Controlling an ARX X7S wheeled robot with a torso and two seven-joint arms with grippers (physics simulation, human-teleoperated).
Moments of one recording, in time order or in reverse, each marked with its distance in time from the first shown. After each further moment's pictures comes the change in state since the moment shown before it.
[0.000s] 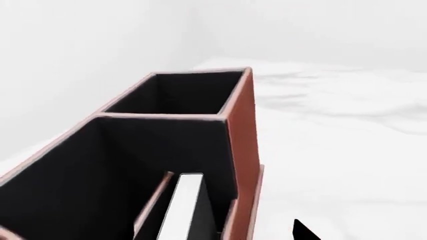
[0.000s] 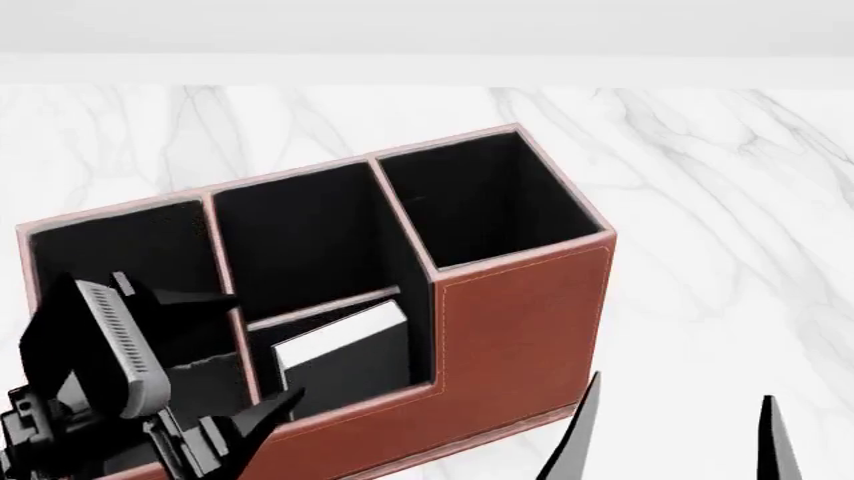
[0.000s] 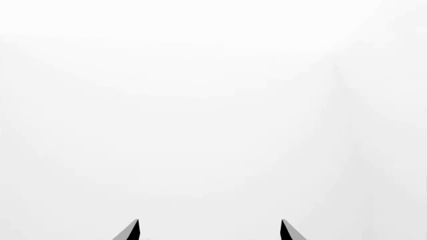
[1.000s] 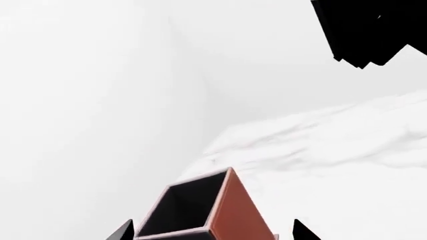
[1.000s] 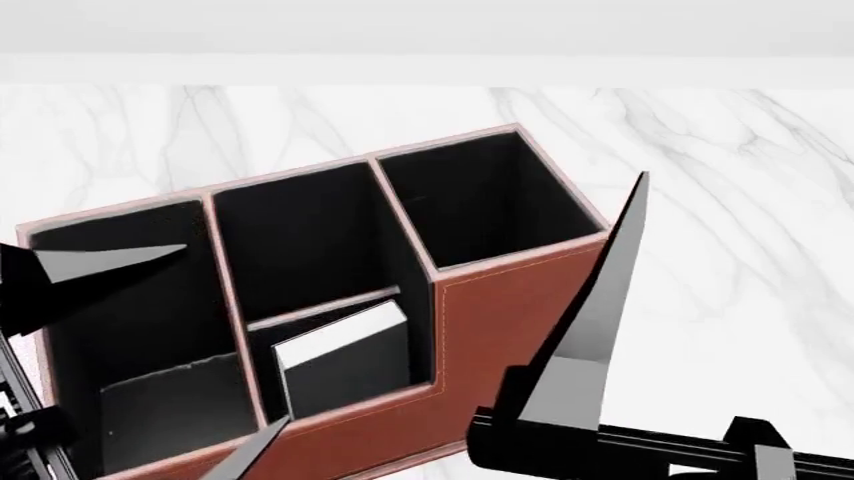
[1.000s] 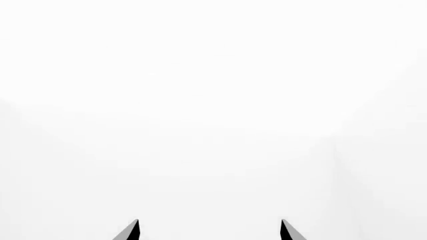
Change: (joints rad) left arm 0.011 -0.126 -0.174 0.885 -0.222 -0.436 -0.263; right arm 0.217 0.079 0.063 -0.592 -0.015 0.541 -0.016
